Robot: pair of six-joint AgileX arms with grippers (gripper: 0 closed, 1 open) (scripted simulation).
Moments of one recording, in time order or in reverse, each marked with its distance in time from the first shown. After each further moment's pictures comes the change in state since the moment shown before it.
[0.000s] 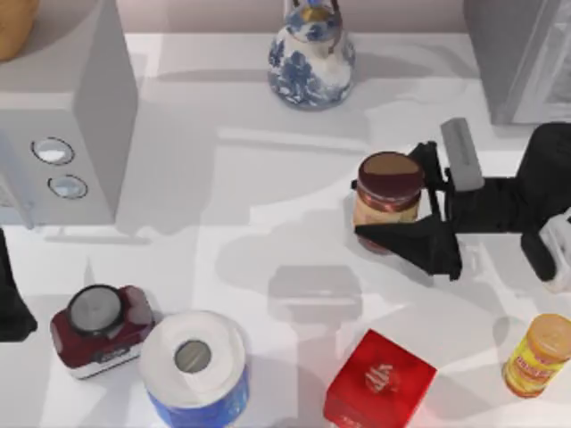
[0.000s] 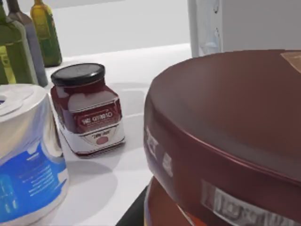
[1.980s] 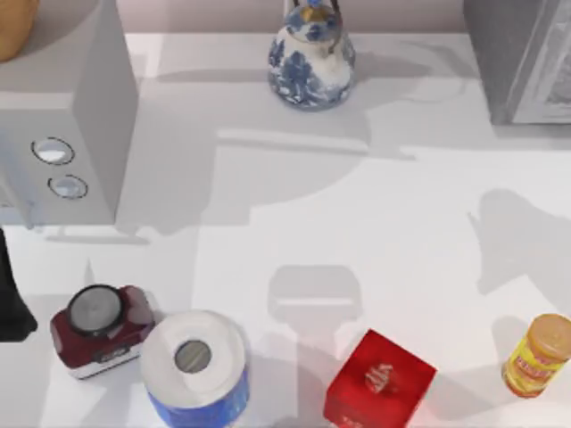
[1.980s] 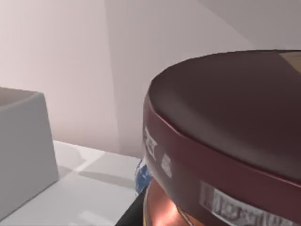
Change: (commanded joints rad) left arm 0.000 0.000 0.000 0.000 0.000 0.000; right arm -0.195 -1.679 -0.577 -1.019 0.851 0.009
